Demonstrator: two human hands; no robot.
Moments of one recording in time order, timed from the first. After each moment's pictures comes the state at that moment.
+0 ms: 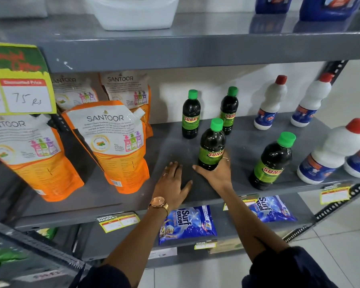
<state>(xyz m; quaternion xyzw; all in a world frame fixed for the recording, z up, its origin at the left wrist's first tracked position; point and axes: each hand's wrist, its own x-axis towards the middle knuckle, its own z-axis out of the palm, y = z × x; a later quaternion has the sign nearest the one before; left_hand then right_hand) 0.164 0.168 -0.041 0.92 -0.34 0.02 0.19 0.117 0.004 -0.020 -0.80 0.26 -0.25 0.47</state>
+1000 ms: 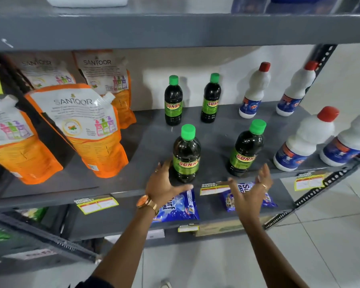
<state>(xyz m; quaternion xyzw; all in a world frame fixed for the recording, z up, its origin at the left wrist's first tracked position) 0.109 0.144 -0.033 0.87 -0.24 -0.08 0.41 -0.028 -0.045 -0.042 -0.73 0.31 -0.39 0.47</state>
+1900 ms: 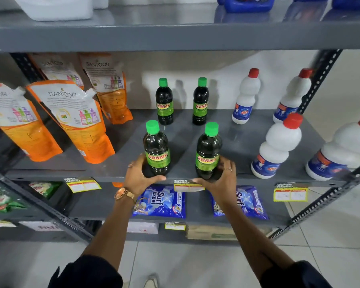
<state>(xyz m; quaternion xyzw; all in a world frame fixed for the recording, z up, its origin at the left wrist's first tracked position) 0.081 0.124 -0.023 0.89 -0.13 0.01 0.44 -0.020 -0.115 -0.030 -0.82 0.17 -0.24 0.50</state>
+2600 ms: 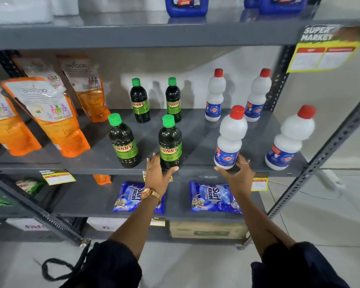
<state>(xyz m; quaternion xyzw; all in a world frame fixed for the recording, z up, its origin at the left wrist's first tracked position) 0.007 -0.027 -0.048 0.87 -0.13 0.07 0.46 -0.085 -0.252 -0.031 -0.79 0.22 -0.29 0.49</state>
